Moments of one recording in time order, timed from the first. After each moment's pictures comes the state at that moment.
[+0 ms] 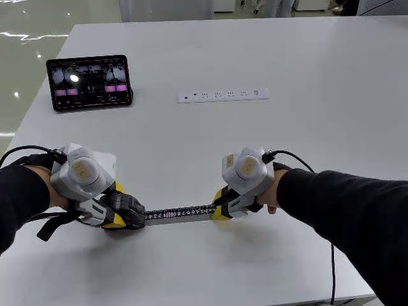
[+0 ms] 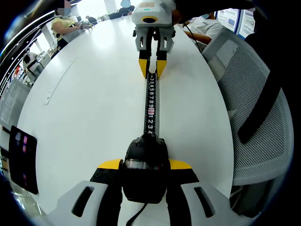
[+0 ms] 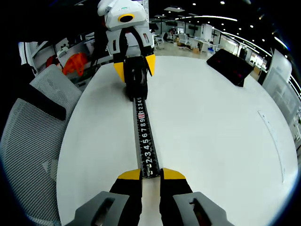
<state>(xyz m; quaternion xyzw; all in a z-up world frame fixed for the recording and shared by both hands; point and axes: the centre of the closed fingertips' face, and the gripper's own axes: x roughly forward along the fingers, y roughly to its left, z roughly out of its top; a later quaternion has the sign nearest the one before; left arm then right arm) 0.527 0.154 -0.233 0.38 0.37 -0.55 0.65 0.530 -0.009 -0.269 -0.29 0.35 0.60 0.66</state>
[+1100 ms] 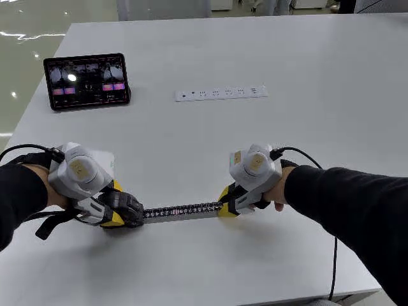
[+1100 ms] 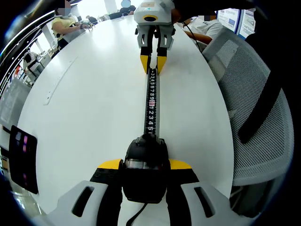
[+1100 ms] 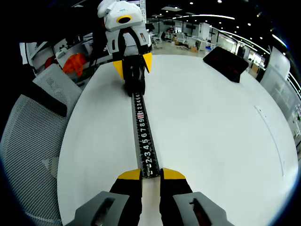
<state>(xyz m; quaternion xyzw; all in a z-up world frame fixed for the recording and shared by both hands) 0.528 0.155 -0.233 0.38 0.37 -0.55 0.65 0.529 -0.026 -0.268 -0.28 0.35 0.59 0.66</state>
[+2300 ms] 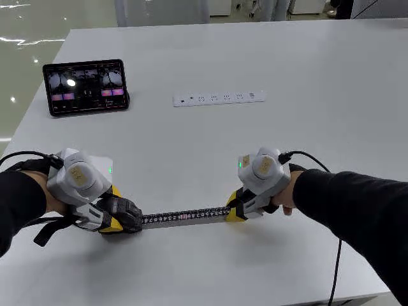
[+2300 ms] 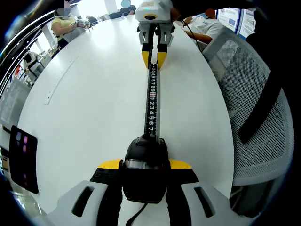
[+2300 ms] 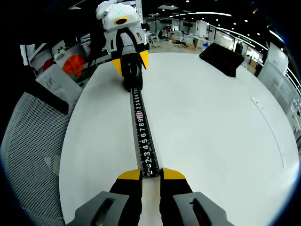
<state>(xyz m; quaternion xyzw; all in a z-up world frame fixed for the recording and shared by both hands) 0.528 0.155 -0.233 0.38 0.37 -0.55 0.65 0.528 -0.046 -0.268 -0.28 0.36 0.59 0.67</state>
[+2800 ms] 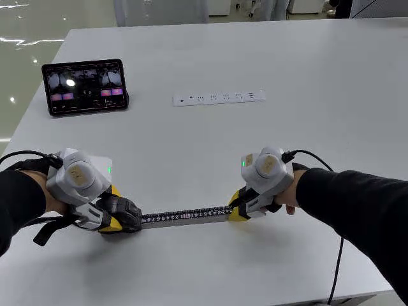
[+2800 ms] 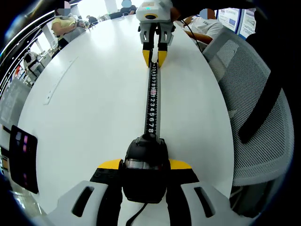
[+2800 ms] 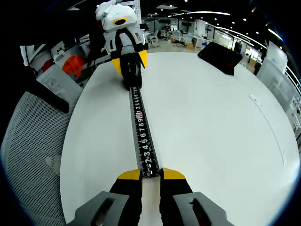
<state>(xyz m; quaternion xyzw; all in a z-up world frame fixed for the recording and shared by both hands) 0.528 0.155 -0.232 0.38 0.37 -0.55 0.65 0.526 -0.052 -0.268 -0.27 0.37 0.58 0.67</state>
